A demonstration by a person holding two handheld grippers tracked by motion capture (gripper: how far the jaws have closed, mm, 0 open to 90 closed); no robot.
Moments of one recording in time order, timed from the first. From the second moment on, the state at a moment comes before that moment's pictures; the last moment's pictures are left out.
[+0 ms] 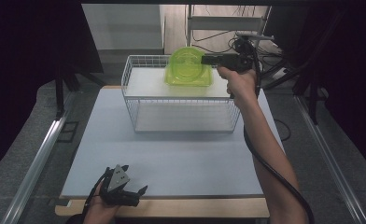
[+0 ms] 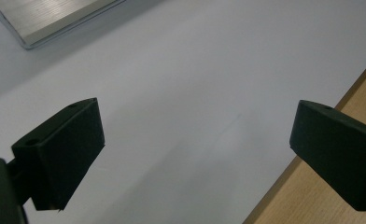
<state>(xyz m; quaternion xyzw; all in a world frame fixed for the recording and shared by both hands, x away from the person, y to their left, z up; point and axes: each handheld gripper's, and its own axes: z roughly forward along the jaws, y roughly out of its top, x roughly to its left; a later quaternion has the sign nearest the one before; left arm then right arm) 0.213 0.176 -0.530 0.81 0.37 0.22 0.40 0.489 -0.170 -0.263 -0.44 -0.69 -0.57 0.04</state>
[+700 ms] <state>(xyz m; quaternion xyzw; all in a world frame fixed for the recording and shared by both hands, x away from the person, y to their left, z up) 0.213 0.175 -0.531 0.82 0.37 0.22 0.39 0.506 -0.158 -0.260 -0.47 -0.72 -0.51 -0.04</state>
